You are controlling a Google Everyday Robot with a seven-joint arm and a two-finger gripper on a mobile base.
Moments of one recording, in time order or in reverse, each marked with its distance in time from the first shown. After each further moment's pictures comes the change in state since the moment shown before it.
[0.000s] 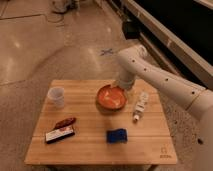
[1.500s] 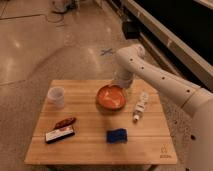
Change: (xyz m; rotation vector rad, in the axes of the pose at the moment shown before) arm 0.004 -0.026 0.008 0.010 -0.009 -0.013
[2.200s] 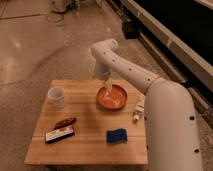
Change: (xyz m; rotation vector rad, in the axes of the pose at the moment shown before) arm -0.044 -0.122 0.034 -0.012 -0.016 -0.201
